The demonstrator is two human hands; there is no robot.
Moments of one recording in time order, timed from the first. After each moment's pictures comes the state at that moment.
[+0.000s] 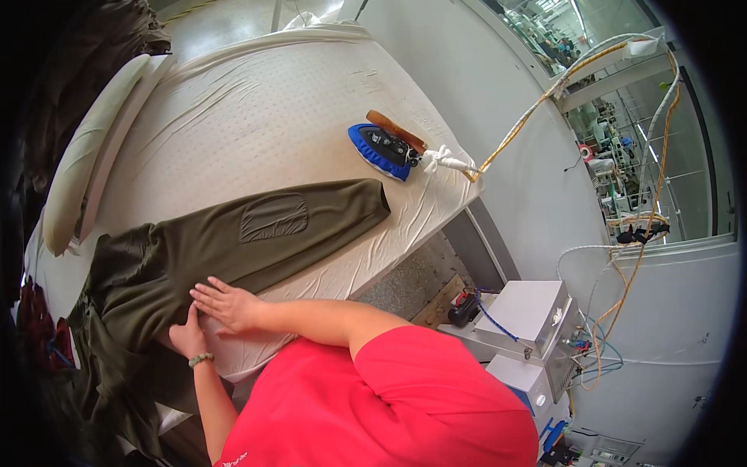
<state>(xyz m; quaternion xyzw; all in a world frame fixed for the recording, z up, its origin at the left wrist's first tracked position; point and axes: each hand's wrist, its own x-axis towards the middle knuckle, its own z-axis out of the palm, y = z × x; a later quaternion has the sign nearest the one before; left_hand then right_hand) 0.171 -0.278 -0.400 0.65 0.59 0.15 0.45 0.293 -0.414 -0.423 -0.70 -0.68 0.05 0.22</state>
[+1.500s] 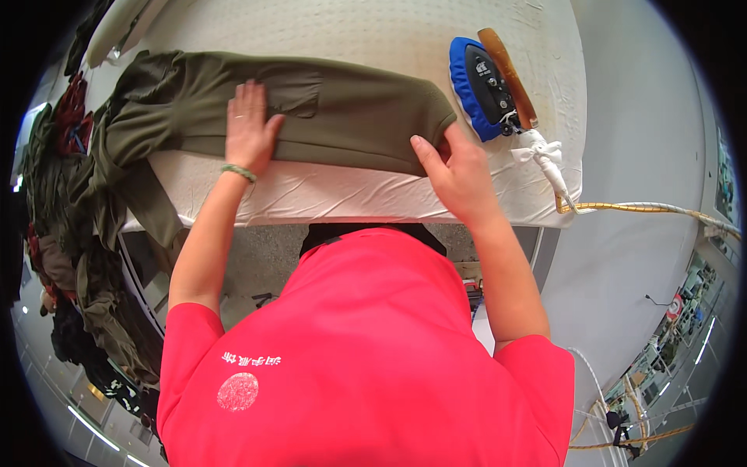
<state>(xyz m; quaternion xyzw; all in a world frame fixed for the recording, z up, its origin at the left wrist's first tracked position) 0.327 -0.424 -0.422 0.96 0.27 0.10 0.05 0.566 -0.708 -0.291 -0.73 -0.29 0.32 0.52</state>
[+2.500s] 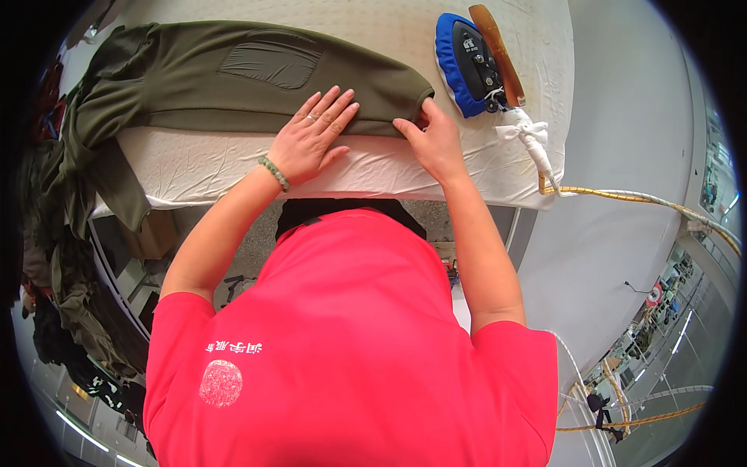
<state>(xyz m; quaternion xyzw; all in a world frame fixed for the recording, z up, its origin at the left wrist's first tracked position) 0.377 -0.548 -0.397 0.98 0.03 0.06 0.20 0.585 -0.732 -0.389 -0.79 -0.27 0.38 0.39</state>
